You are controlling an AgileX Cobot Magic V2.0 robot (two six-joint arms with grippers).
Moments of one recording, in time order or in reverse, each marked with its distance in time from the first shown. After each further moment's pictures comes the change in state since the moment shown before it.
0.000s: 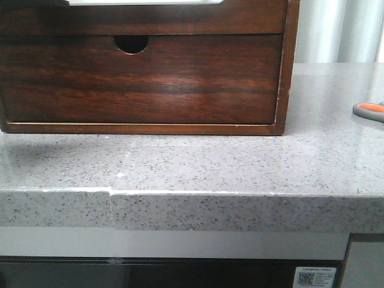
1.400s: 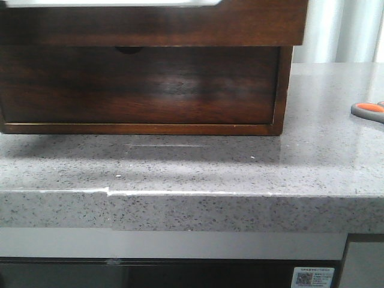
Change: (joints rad) left arm 0.000 -0.427 0.297 0.012 -0.014 -0.050; right arm 0.000 0.000 0.000 0.010 0.109 0.000
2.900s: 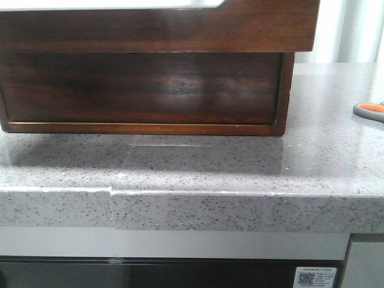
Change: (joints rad) left arm 0.000 -0.713 -0.038 0.928 -0.083 0.104; right arm 0.000 0.387 -0.370 -0.298 0.263 0.135
